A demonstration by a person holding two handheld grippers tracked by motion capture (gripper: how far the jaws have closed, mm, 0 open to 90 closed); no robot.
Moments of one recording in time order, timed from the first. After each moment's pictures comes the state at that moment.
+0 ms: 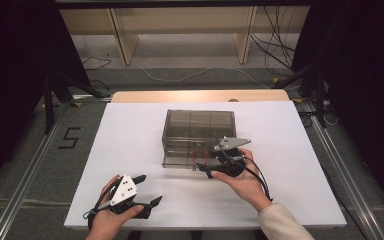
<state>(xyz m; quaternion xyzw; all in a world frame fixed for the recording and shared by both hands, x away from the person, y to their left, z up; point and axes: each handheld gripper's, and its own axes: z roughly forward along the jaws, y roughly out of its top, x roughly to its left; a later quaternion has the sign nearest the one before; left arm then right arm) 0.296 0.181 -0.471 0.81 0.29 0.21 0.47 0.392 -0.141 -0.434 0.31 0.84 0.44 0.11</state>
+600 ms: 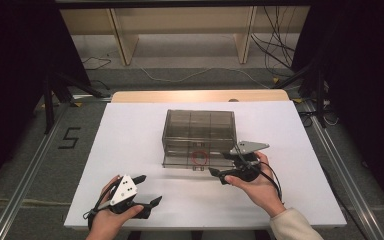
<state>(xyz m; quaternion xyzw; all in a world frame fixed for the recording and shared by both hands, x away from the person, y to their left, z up) 0.297 0.182 -0.472 0.81 0.29 0.20 0.47 0.374 -0.178 -0.427 0.32 0.83 0.45 0.12</state>
